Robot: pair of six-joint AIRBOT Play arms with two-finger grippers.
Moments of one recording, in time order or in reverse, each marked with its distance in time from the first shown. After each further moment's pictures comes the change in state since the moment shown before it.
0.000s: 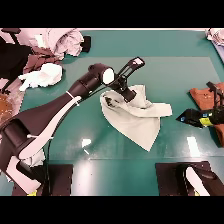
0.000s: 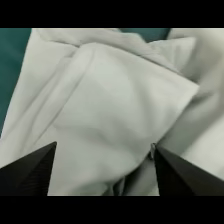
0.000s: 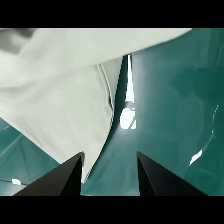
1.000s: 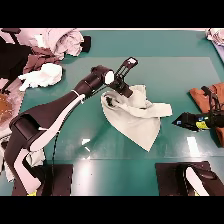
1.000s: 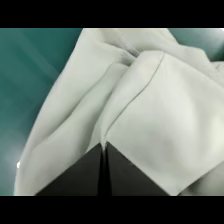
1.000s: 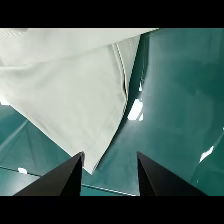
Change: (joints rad) left arm 0.040 -0.080 0.029 0.045 0.080 -0.122; right arm 0.026 0.023 -0.049 0.024 0.004 0.008
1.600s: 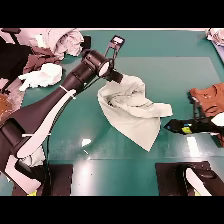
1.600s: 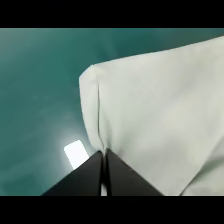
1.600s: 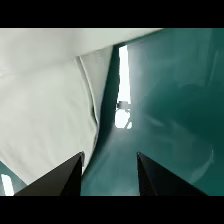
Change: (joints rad) left arm 0.001 0.112 0.080 0.480 -0.220 -0.464; right arm 0.118 -0.061 -0.216 -0.006 -0.322 -0.078
